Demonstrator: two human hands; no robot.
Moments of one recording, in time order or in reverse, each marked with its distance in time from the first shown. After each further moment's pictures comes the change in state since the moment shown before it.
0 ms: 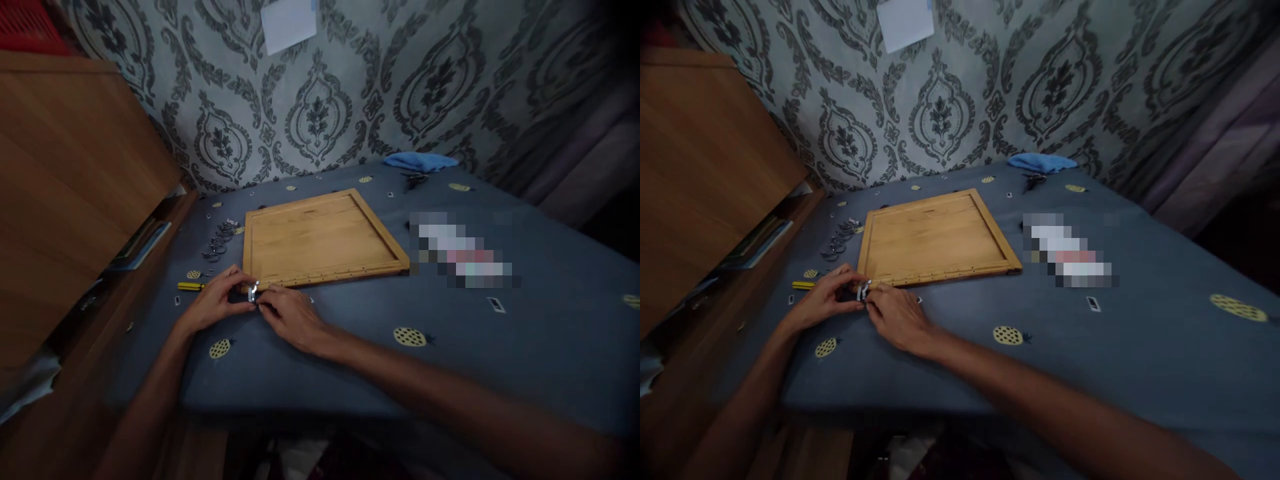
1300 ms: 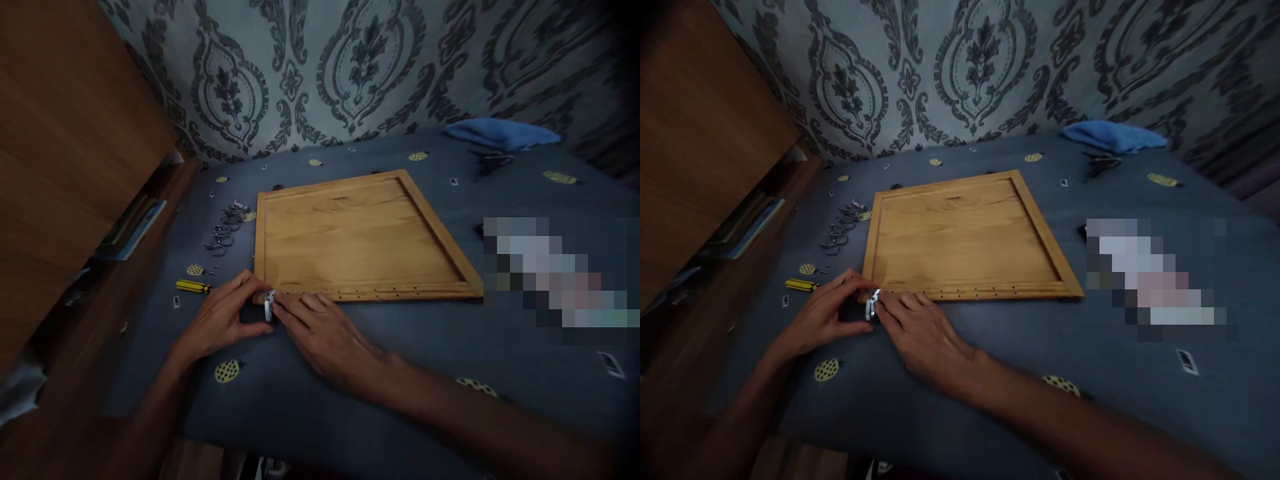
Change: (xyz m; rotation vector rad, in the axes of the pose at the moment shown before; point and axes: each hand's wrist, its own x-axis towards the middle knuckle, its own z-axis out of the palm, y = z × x) left_hand -0.003 0.003 0.003 0.017 -0.038 -0.061; right_hand -0.008 0.025 -0.011 -0.341 -0.080 -0.347
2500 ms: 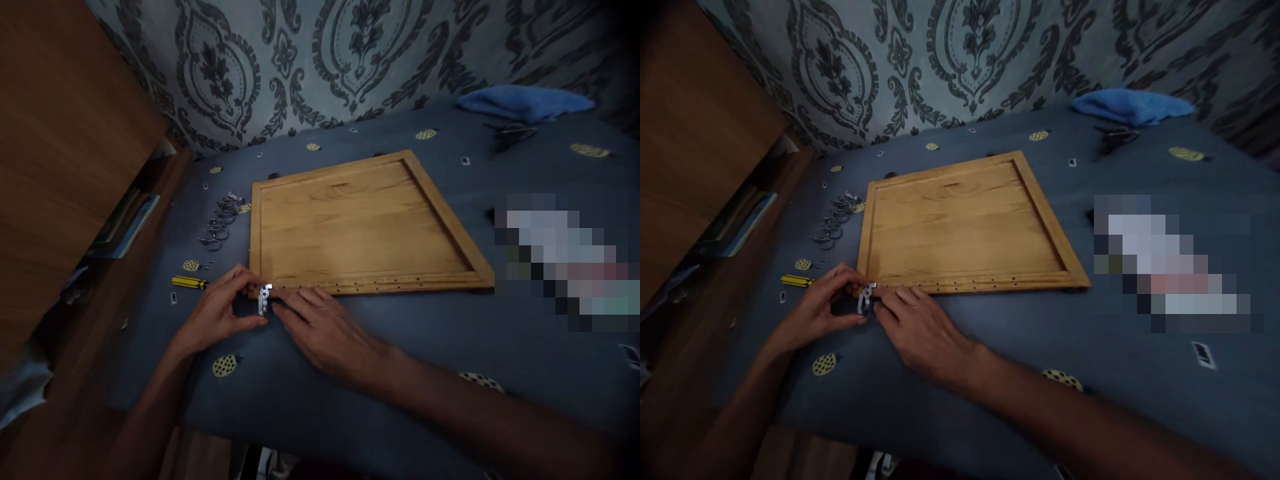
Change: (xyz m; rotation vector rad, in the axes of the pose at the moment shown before) left_hand 0.001 -0.003 0.002 -0.162 0.047 0.000; right_hand 0.000 0.001 -0.003 -0.007 0.153 -0.051
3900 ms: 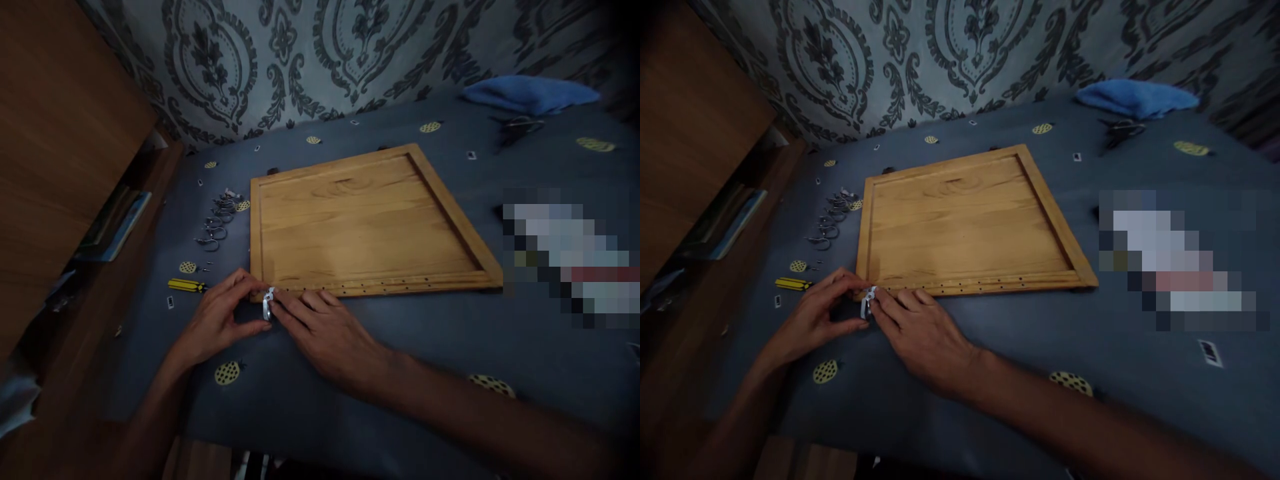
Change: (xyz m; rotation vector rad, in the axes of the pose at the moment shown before) left_hand -0.001 0.005 -0.001 0.060 -0.004 0.045; right_hand 0.003 -0.003 -0.003 -0.128 -0.128 0.011
